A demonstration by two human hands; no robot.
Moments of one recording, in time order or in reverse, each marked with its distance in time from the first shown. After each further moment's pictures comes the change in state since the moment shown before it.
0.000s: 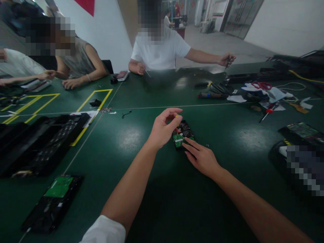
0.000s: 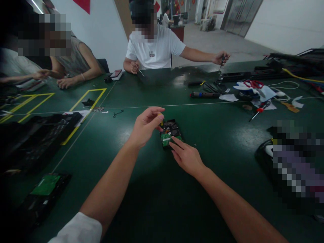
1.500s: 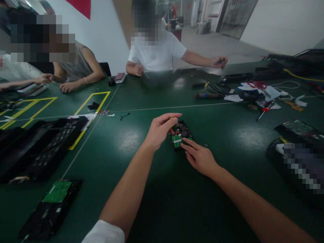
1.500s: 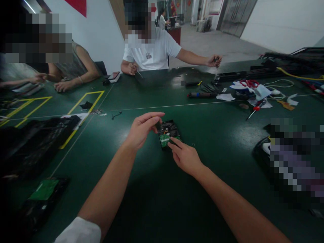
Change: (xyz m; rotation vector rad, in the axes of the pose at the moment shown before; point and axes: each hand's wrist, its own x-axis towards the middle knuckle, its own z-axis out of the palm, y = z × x) left_hand 0.000 0.001 -0.005 -0.060 -0.031 -0.091; right_hand 0.000 0.005 0.007 -0.016 0.016 -0.029
